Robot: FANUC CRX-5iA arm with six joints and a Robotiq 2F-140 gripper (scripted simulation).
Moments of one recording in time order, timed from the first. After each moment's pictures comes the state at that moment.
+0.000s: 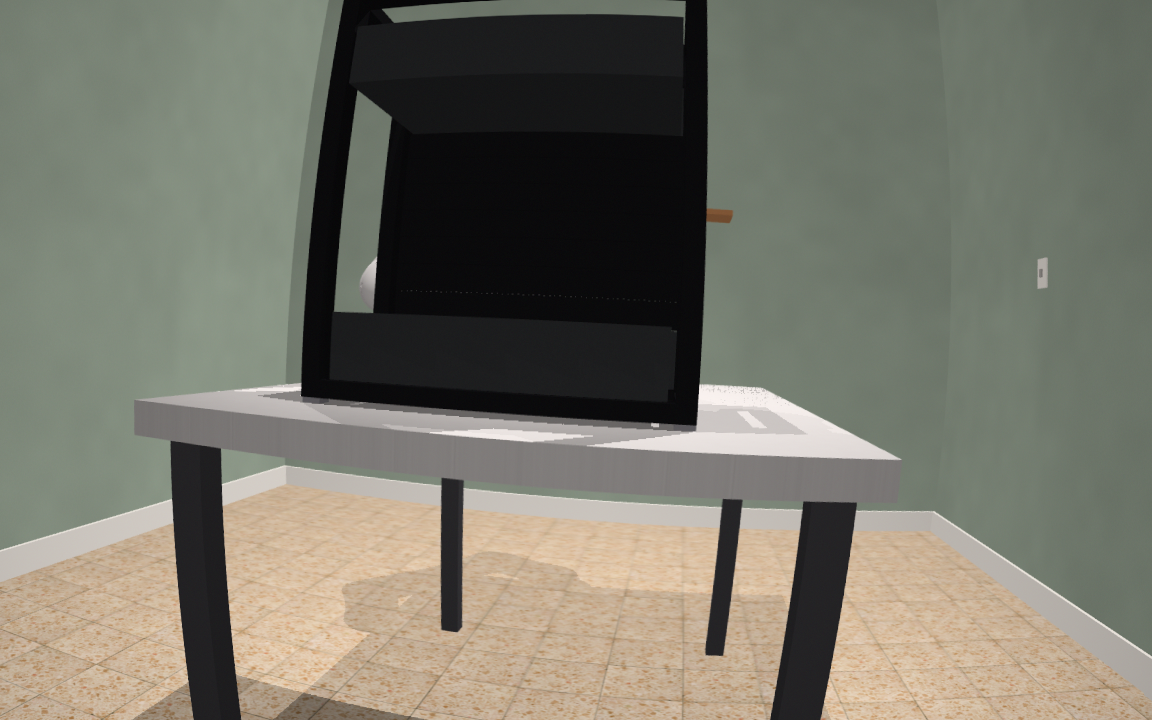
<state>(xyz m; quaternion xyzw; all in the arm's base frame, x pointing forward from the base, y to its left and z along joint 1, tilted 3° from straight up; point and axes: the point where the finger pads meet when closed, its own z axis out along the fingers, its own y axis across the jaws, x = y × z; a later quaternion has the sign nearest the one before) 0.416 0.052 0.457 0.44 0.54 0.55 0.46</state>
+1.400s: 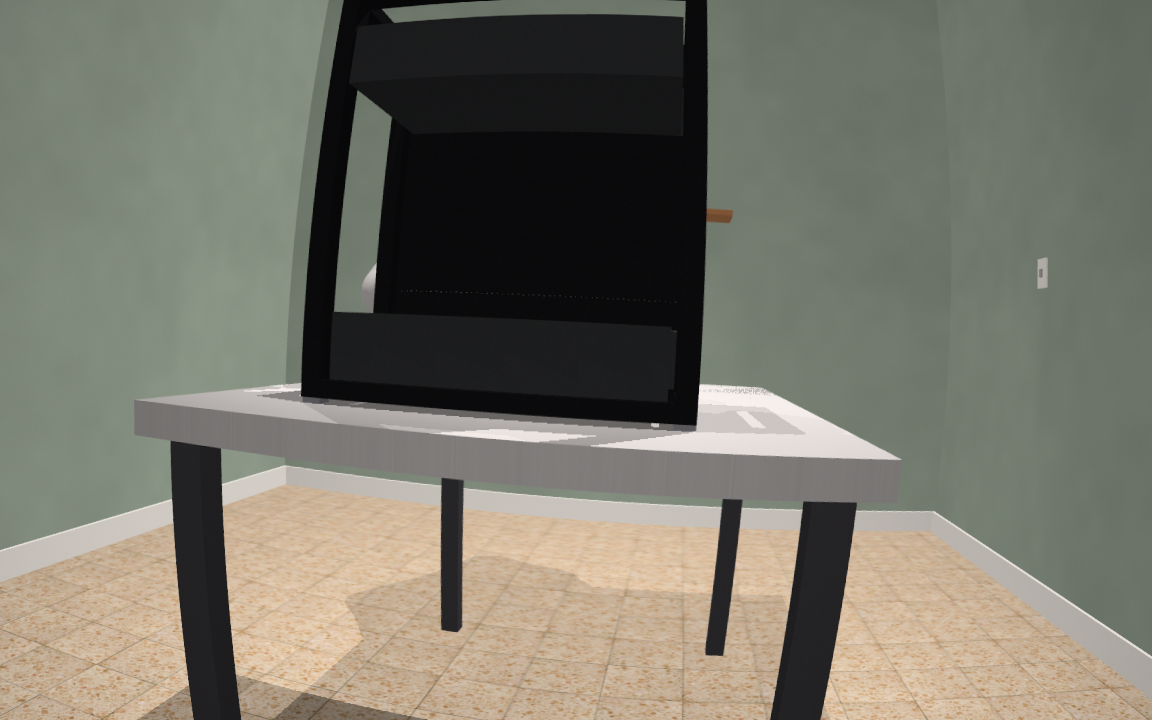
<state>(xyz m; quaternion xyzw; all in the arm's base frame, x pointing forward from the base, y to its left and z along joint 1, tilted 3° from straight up) 0.440 0.064 0.464 0.44 0.54 0.56 0.46</state>
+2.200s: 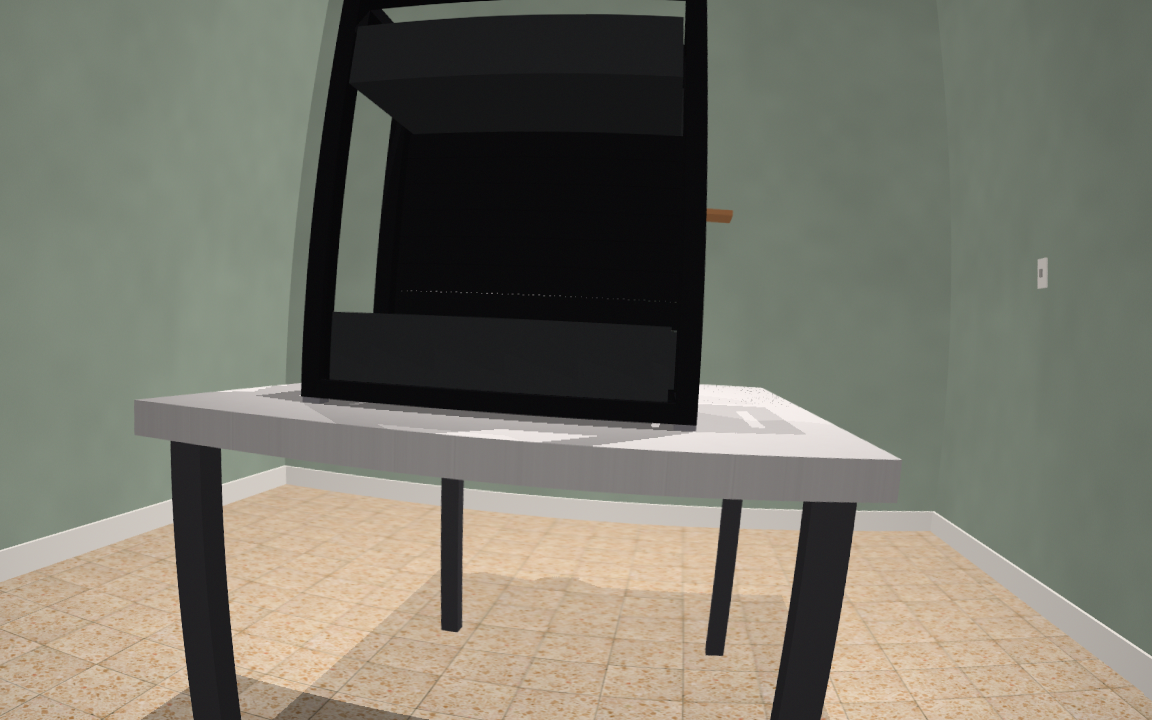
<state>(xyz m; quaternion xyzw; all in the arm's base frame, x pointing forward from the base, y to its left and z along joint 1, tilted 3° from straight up) 0.537 0.109 0.489 0.44 0.54 0.55 0.46</state>
